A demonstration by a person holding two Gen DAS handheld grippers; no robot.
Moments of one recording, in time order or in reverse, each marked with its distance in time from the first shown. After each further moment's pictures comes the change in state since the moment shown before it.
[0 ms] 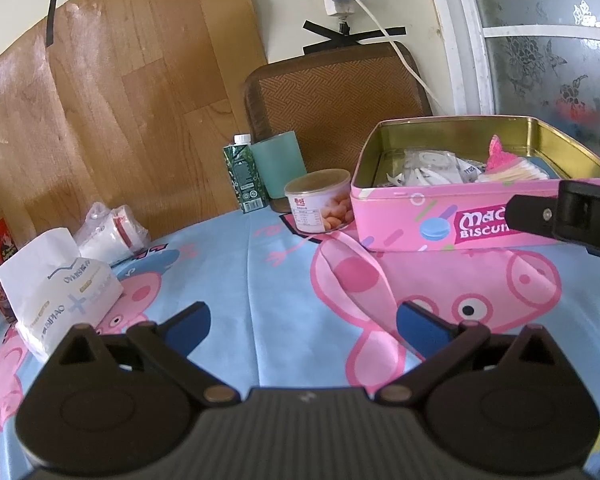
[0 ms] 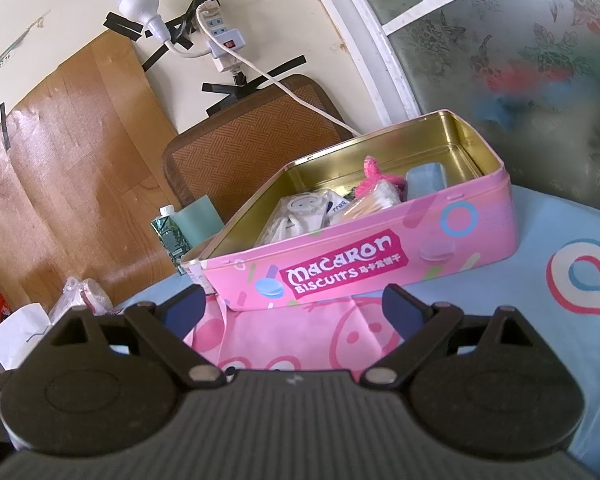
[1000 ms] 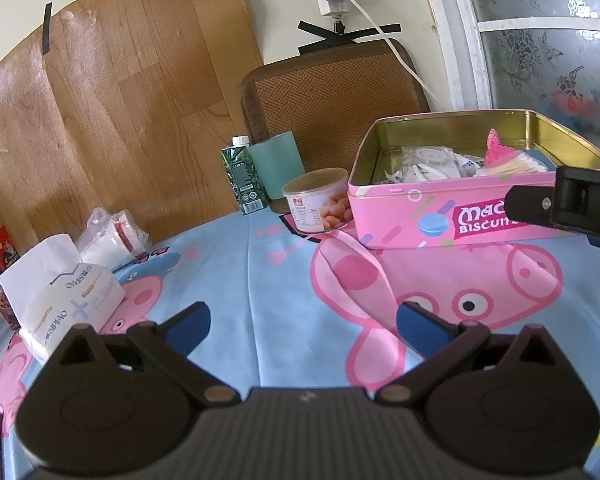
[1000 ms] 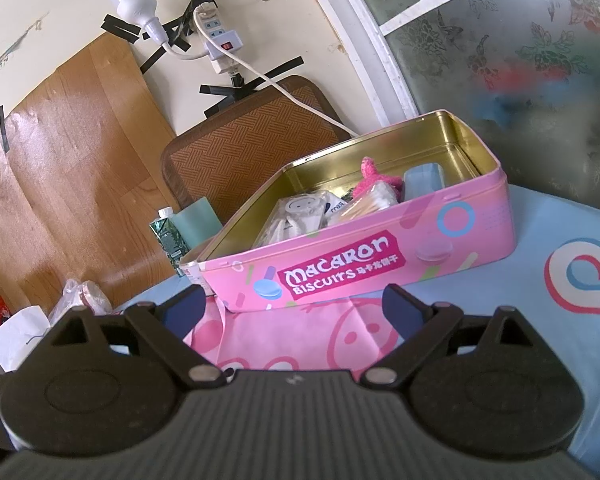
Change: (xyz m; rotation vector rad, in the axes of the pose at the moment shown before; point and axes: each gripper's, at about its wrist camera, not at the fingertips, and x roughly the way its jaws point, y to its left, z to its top) left arm 0.000 -0.005 -0.001 0.026 -0.002 0.008; right arm -0.001 -0.001 -0.002 0.007 -0.006 -0.006
